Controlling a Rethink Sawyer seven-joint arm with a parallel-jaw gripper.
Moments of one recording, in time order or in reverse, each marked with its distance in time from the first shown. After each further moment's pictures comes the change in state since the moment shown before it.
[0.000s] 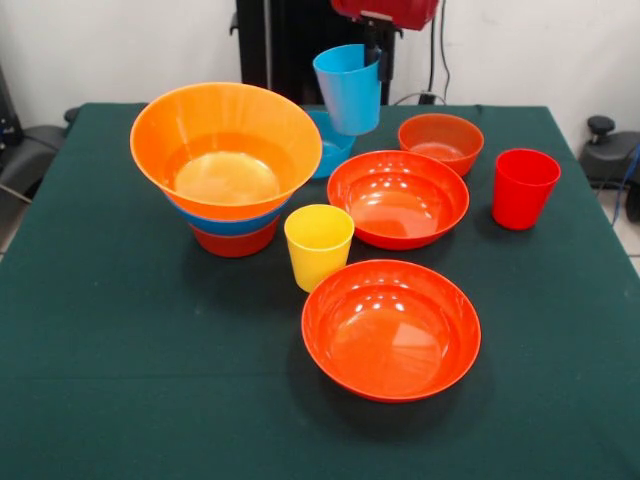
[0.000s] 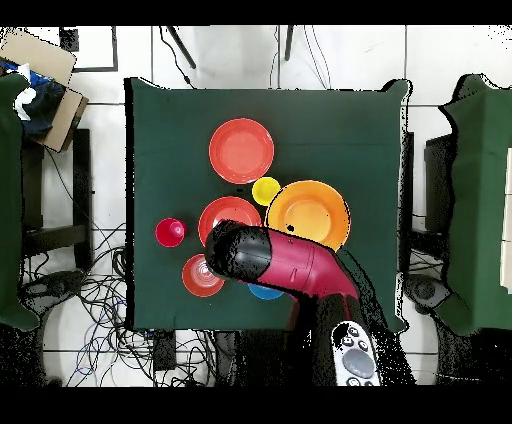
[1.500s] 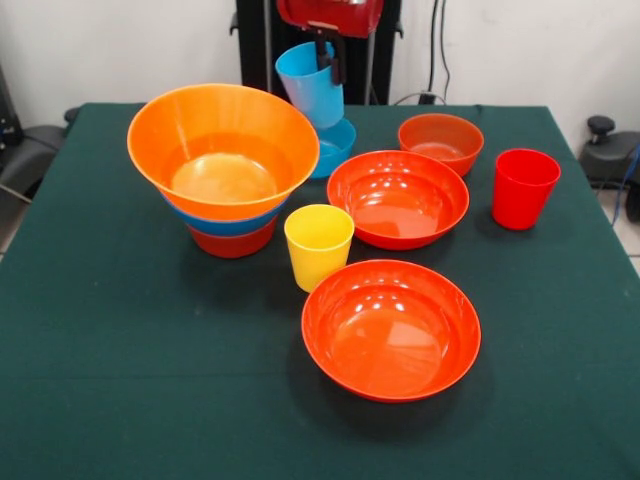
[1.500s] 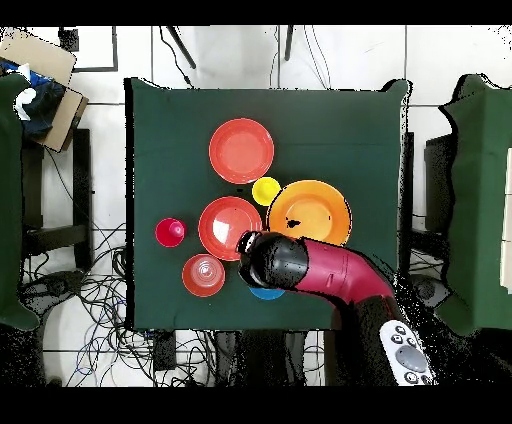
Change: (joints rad) arm -0.216 0.003 0.151 0.056 -0.156 -0.003 0.000
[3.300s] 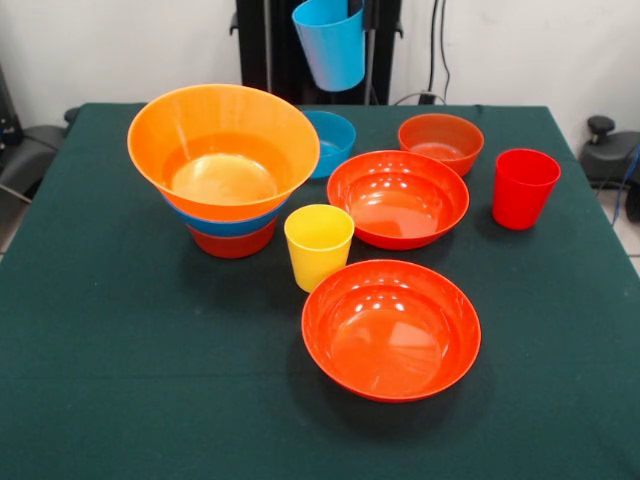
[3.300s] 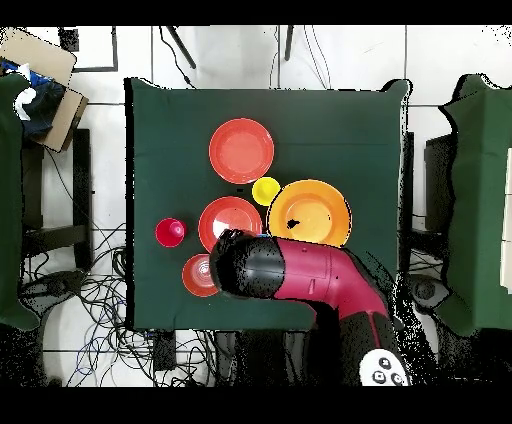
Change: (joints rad) arm 0.063 -0.170 0.015 -0.005 -0.001 0.113 0.000
